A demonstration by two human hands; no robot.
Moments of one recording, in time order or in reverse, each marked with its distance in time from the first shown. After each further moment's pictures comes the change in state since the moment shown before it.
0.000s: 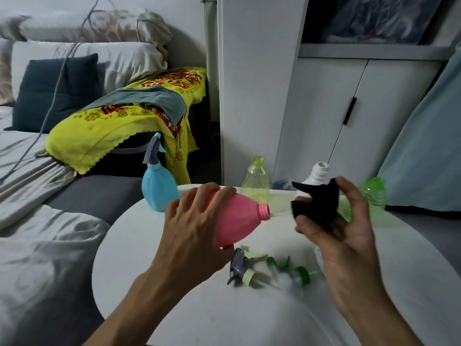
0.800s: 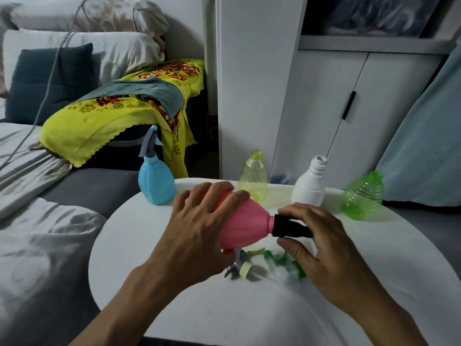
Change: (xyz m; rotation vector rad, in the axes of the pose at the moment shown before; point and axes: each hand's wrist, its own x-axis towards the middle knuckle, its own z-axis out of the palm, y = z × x) left_hand 0.000 0.002 -0.002 0.011 -0.114 0.152; right_hand -0.007 -0.005 -0.016 -1.064 -0.453 -0.300
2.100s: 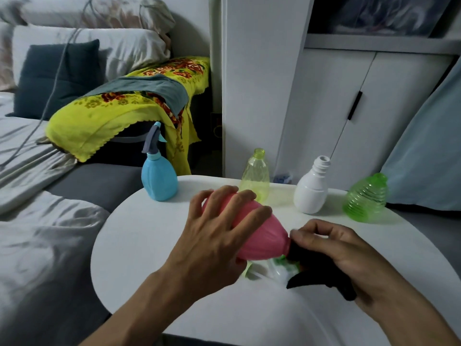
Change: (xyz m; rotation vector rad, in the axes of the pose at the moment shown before) left_hand -0.003 0.021 0.015 0.088 0.057 0.104; right_hand 0.005 0.009 -0.018 0.973 -0.285 0.676
